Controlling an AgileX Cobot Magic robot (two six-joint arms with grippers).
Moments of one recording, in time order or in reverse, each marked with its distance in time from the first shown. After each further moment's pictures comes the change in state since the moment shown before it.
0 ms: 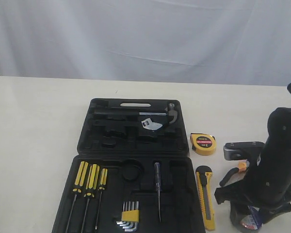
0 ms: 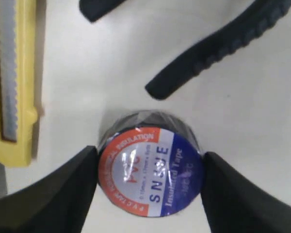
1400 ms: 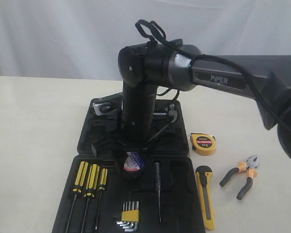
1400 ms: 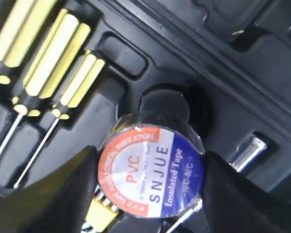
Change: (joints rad) left arm 0.000 0.000 0.000 0.000 0.000 0.000; right arm 0.456 0.448 -1.000 0.019 0.454 0.015
